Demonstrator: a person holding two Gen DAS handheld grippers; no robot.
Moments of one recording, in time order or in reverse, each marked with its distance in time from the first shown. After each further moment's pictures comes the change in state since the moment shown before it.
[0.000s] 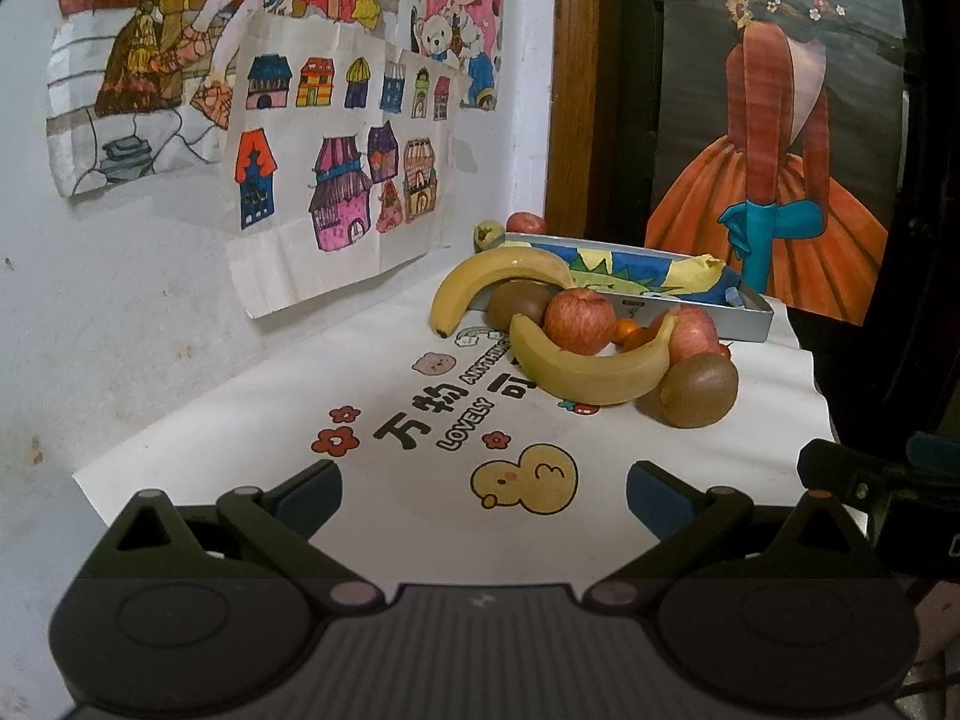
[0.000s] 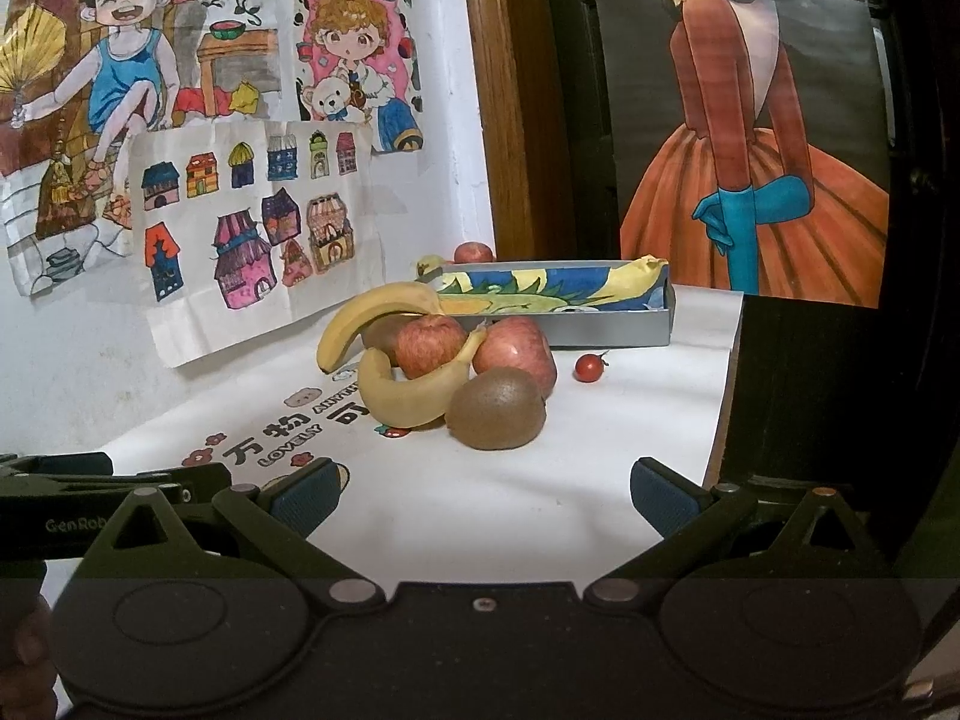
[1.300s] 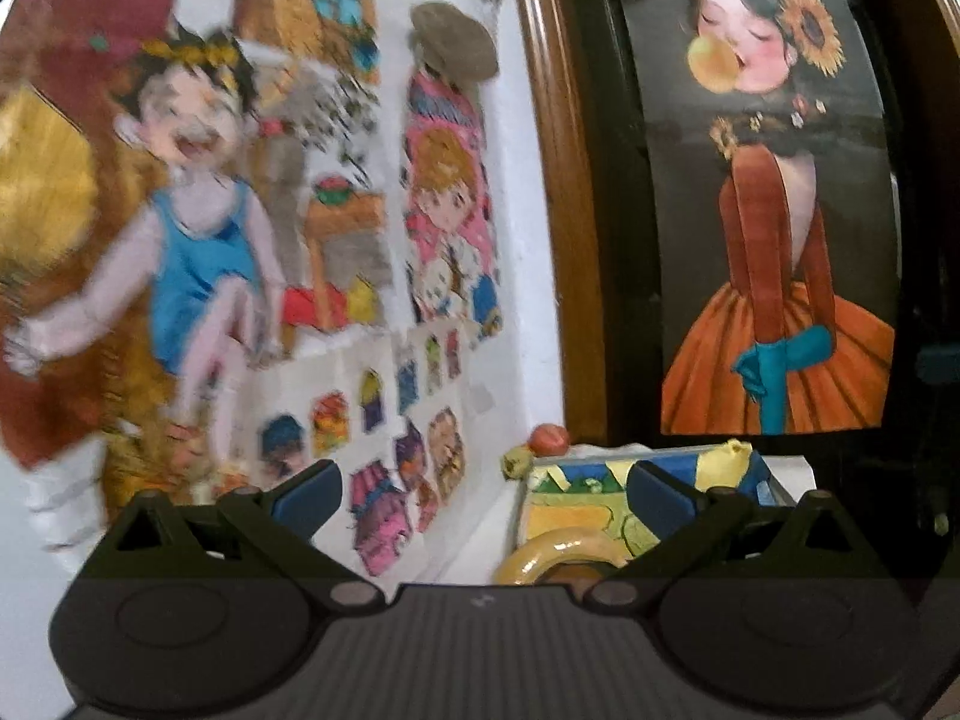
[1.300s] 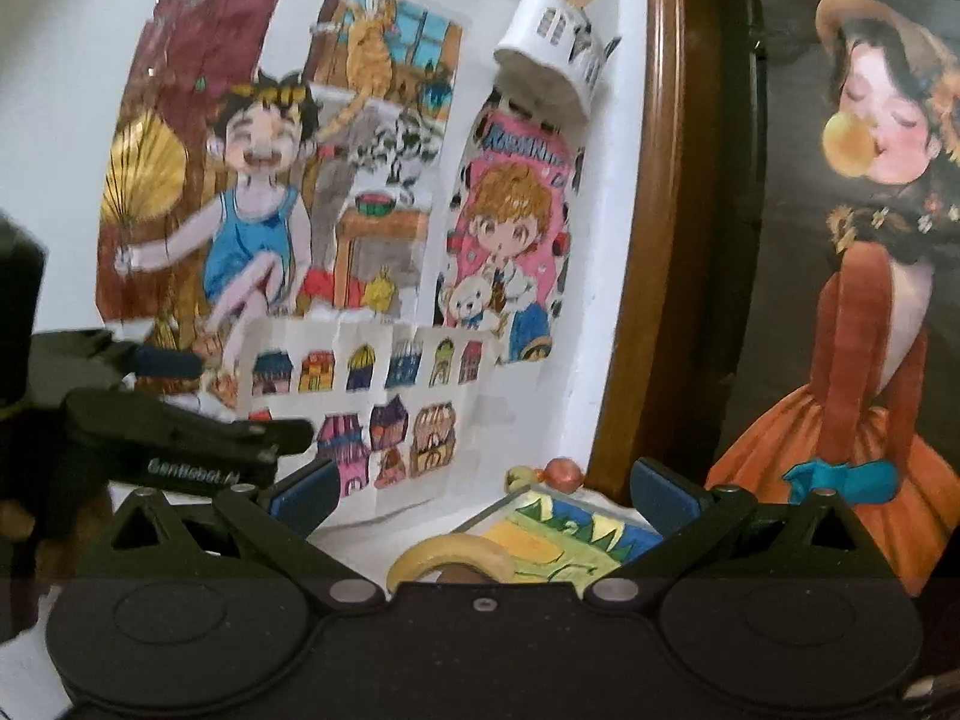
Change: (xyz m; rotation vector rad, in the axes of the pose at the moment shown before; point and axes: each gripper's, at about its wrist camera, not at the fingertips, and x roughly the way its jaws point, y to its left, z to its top) left arm -0.005 0.016 0.189 0.148 -0.225 0.009; right arm -0.023 0.050 0.201 -0.328 -0.170 0.187
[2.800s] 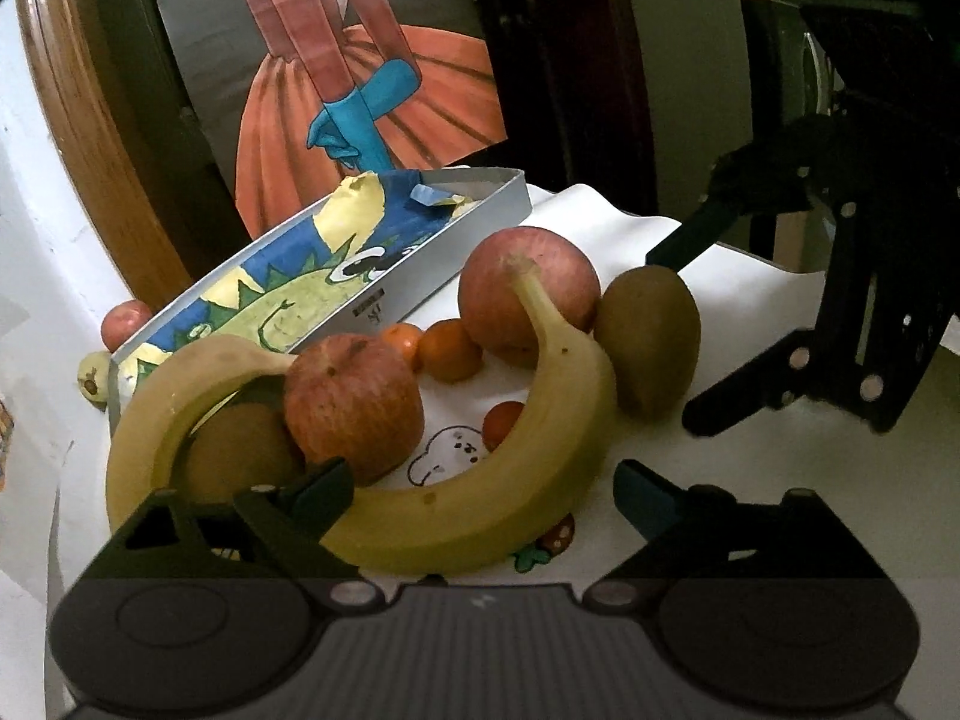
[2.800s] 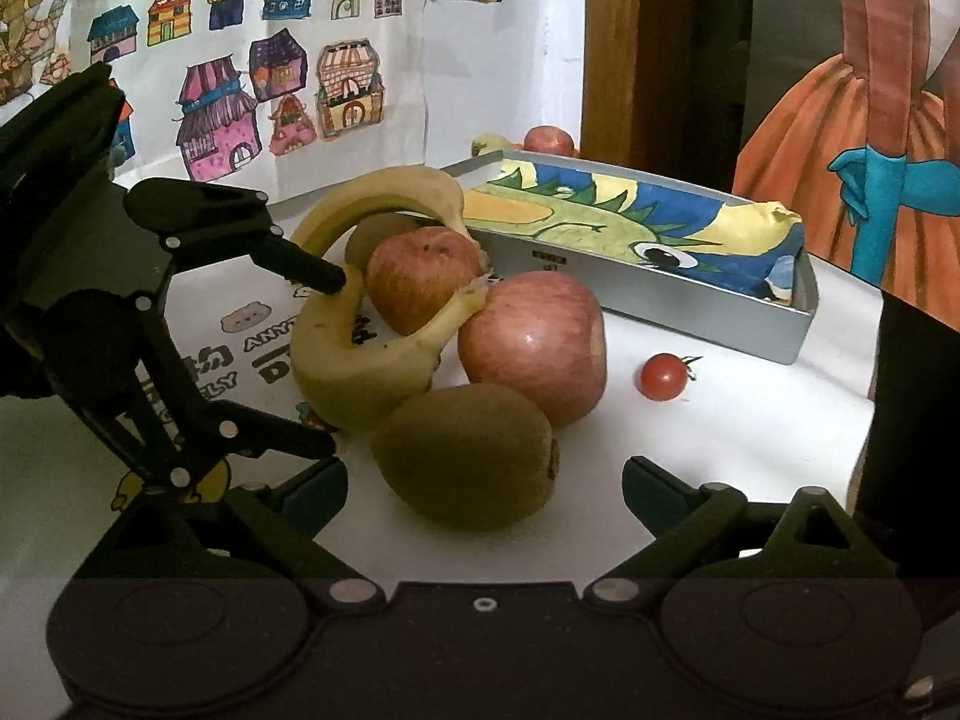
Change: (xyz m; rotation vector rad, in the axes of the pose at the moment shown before) left arm 0.187 -0.061 -0.160 0.617 0.237 -0.806; right arm 0.145 -0.047 -0.206 0.149 0.446 0.024
